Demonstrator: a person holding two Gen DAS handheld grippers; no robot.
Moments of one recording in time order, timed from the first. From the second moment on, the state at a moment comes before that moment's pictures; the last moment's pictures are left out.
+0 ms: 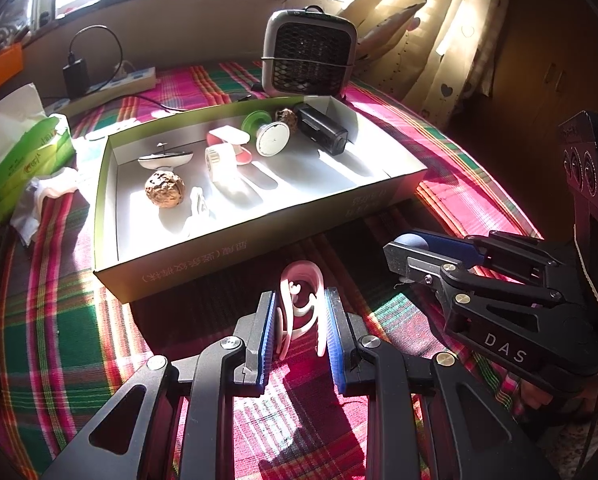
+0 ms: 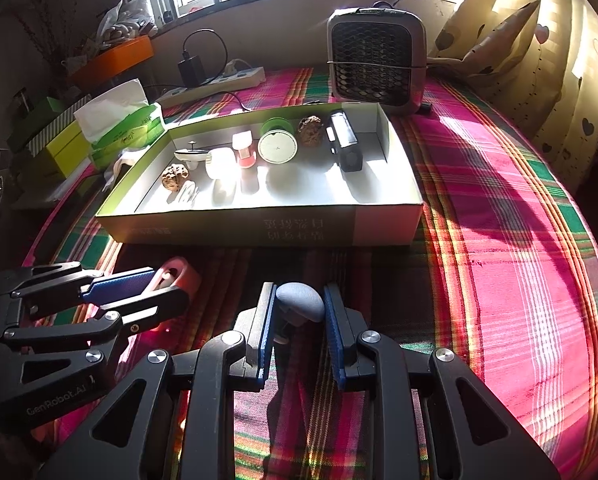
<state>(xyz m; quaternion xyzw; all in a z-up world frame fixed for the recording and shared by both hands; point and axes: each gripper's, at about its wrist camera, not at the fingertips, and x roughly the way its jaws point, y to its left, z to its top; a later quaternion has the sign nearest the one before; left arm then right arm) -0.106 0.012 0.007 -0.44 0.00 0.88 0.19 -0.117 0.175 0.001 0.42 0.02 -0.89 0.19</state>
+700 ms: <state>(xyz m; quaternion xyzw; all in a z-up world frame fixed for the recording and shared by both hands) -0.110 0.016 0.042 -0.40 0.01 0.89 0.19 -0.124 0.182 0.032 0.39 0.01 -0.90 0.20</state>
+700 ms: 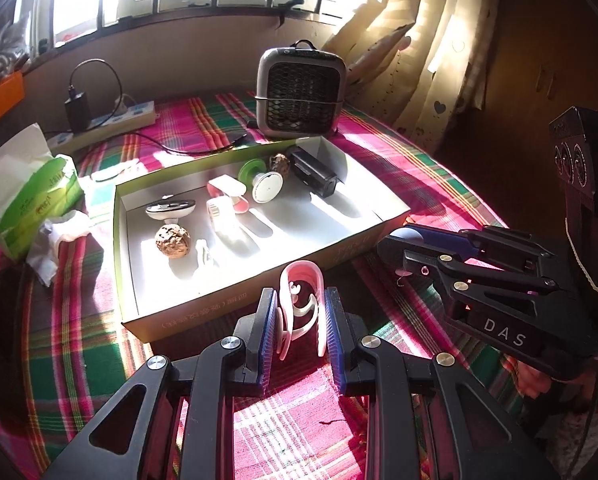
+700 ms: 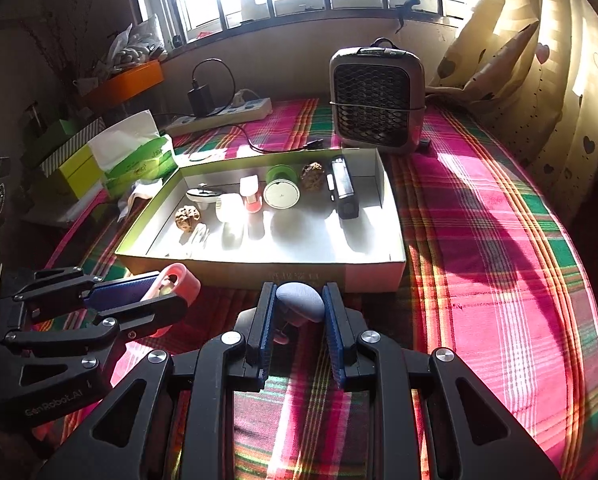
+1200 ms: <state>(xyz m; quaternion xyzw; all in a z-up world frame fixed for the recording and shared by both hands) -0.140 0.013 0.045 -0.41 0.01 0.90 0.17 -0.161 0.172 0.046 0.38 0.02 -0.90 0.22</state>
